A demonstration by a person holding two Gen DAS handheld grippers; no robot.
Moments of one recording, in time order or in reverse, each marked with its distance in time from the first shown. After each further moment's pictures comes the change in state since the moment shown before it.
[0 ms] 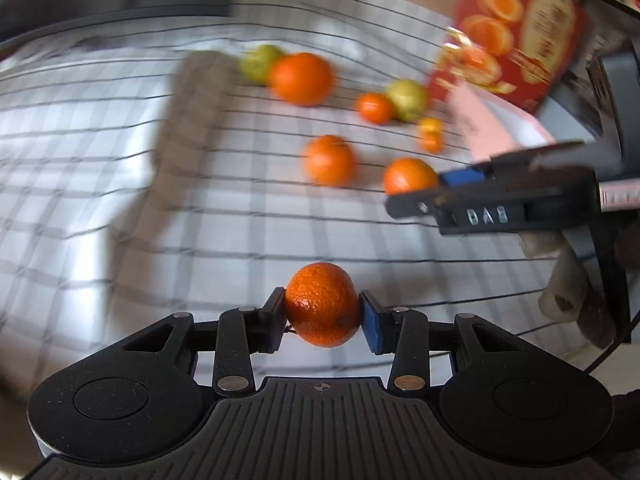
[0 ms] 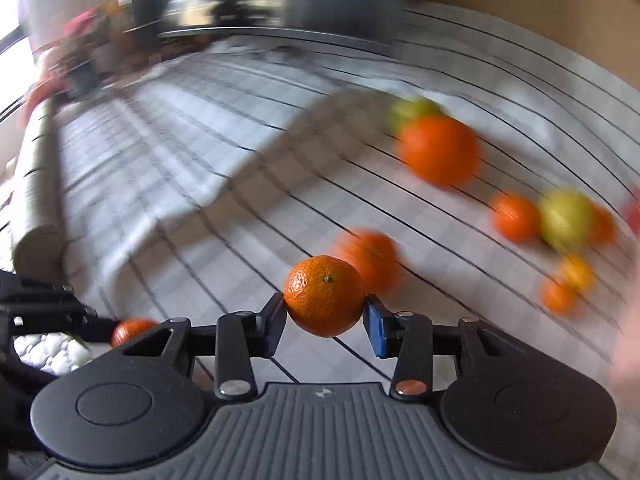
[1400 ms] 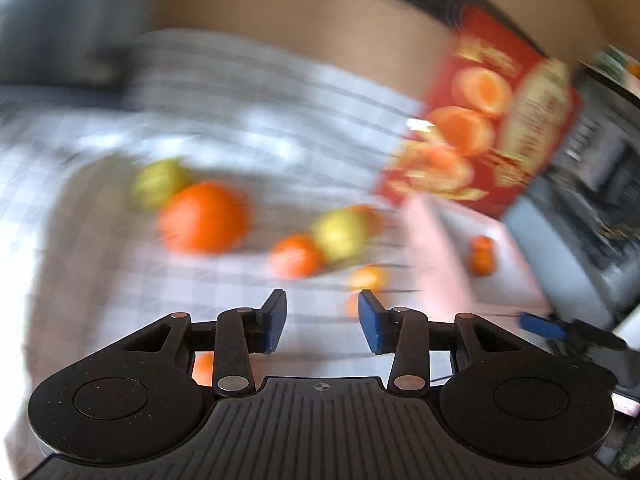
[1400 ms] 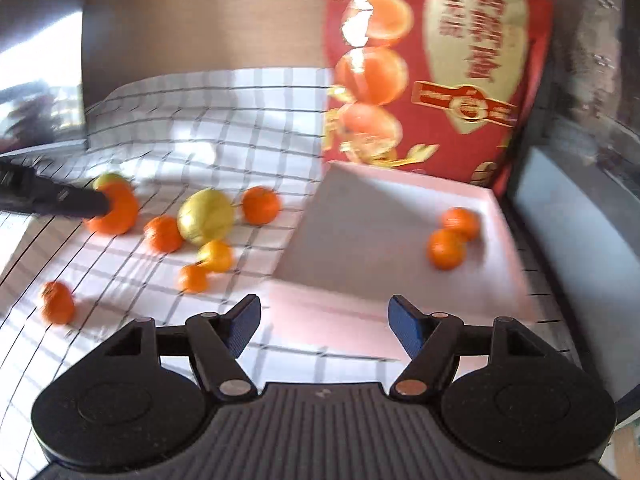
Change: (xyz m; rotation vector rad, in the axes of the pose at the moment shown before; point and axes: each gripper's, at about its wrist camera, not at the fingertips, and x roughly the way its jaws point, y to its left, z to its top) left arm 0.050 -0.017 0.129 -0.124 -0.143 -0.087; right arm -0.077 -0.153 -0.058 0.305 -0.207 -0.409
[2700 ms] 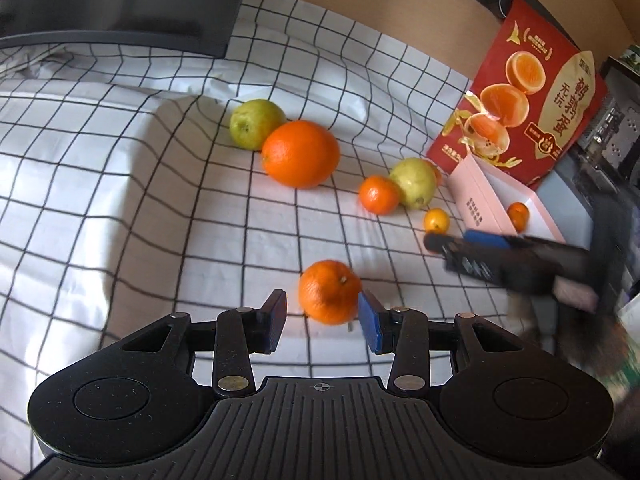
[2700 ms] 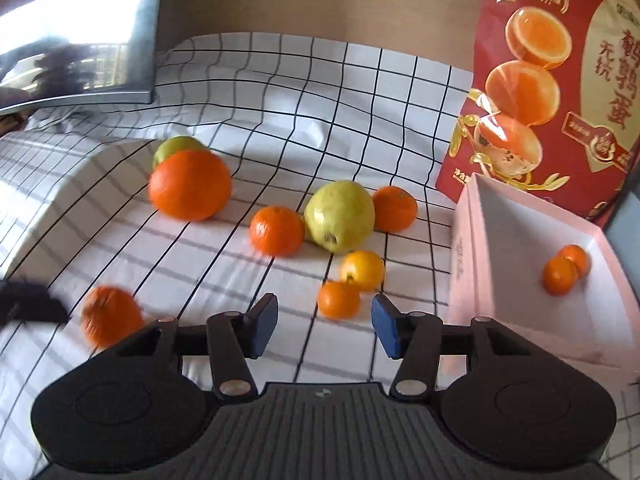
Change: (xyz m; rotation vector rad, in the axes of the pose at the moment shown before) left arm -0.024 0.057 -0.039 0.003 0.069 0.030; right arm 0.074 0.120 0.023 -0.084 0.055 0.030
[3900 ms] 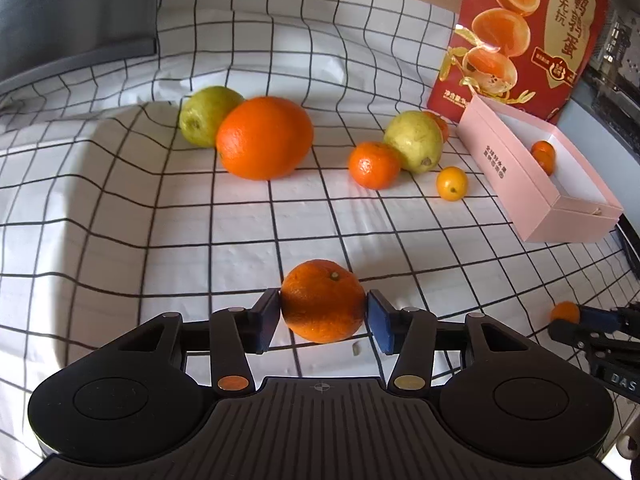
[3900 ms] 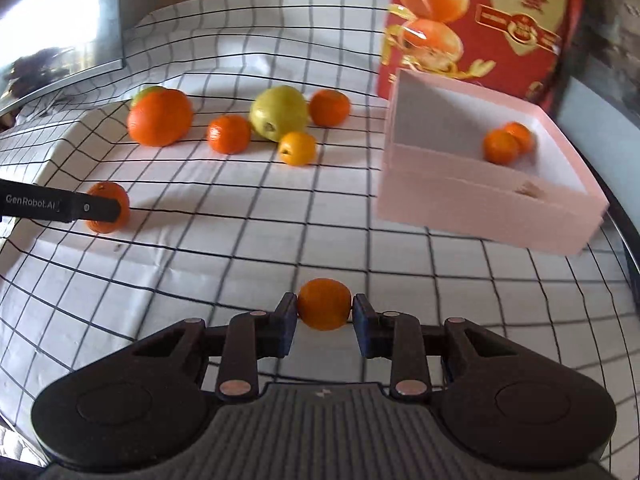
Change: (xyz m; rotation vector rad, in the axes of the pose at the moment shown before) left arm 0.067 -0.036 0.012 0.202 0.080 0.096; right arm -0.067 -0.049 -0.083 0.140 0.117 -0.010
